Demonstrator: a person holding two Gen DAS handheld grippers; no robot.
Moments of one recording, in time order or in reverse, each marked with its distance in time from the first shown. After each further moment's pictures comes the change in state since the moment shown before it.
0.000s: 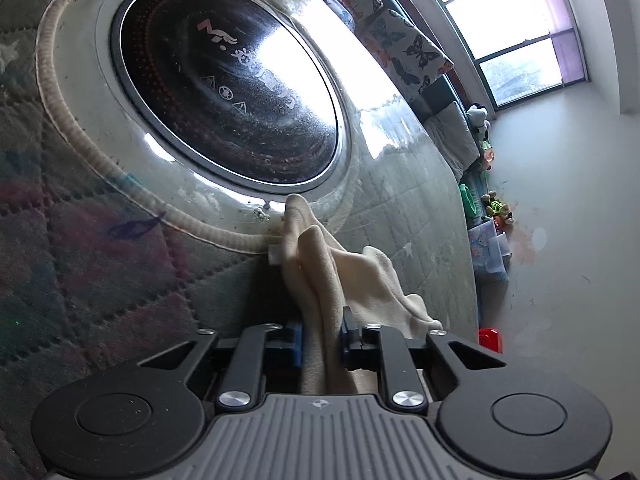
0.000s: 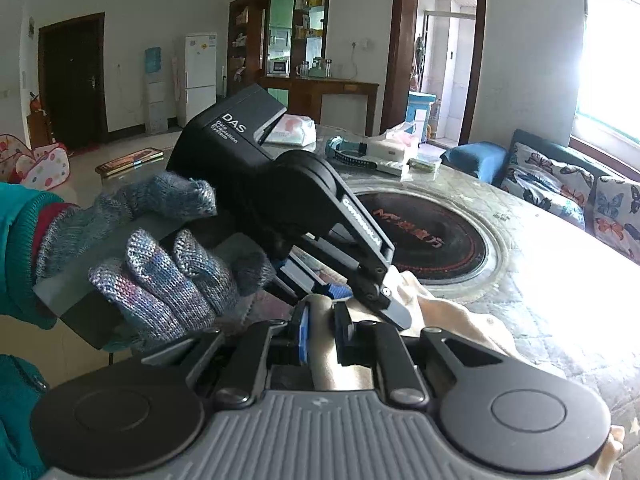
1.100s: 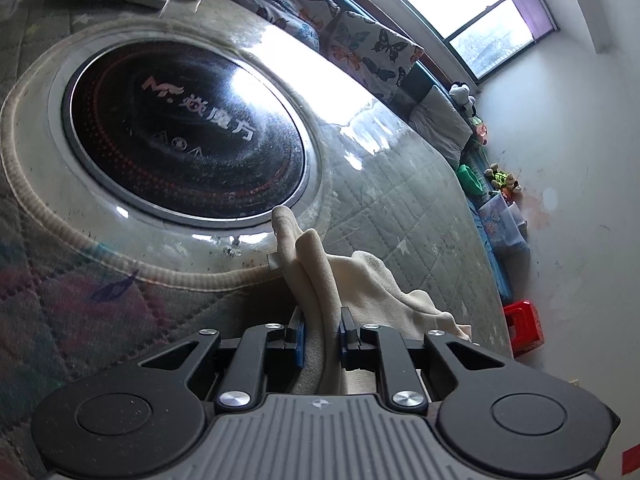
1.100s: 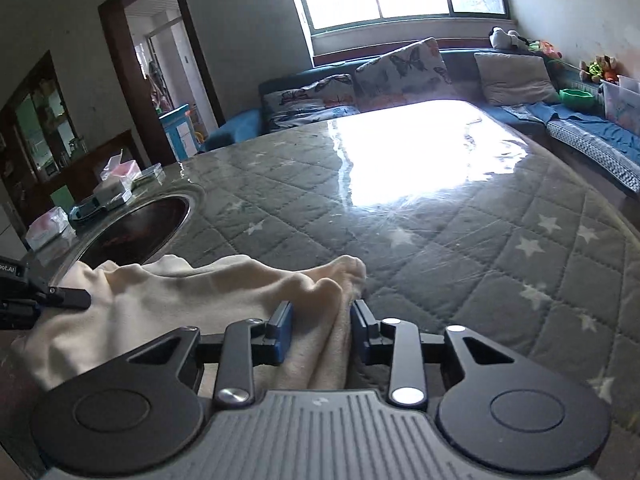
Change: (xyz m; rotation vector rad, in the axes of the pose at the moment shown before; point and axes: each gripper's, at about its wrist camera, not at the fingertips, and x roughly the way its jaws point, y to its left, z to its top) left arm 0.003 -0.037 -0.006 0.233 -0.049 0.071; right arm -0.069 -0.154 -0.118 0.687 -0.031 -0.459
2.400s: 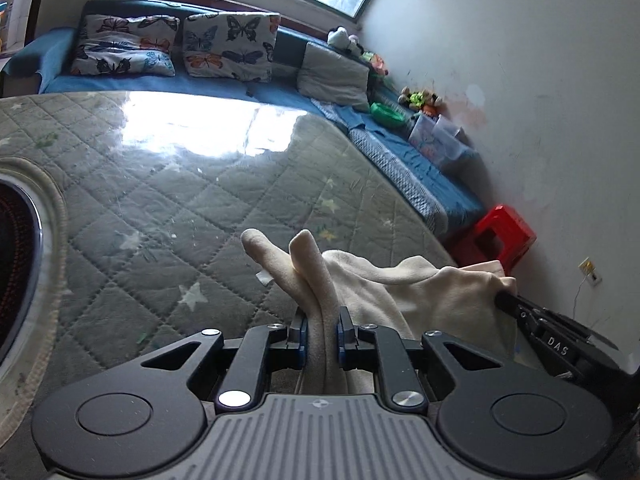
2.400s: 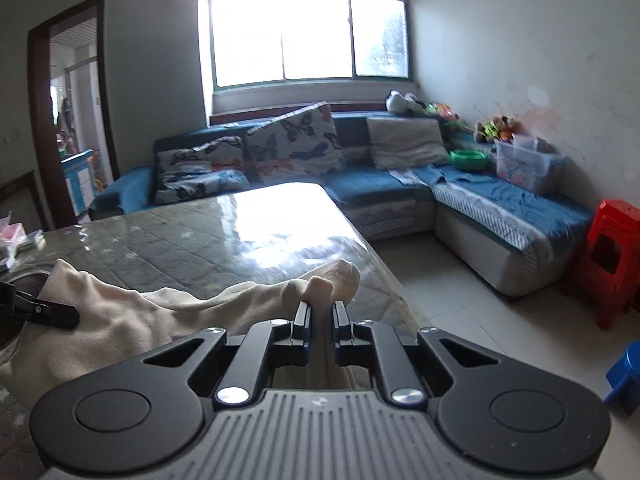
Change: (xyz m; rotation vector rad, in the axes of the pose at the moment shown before) left arm 0.122 -0.172 -0.014 0.460 0.048 -0.066; right arm -0.047 -0.096 0.054 0.007 -0.180 -0.356
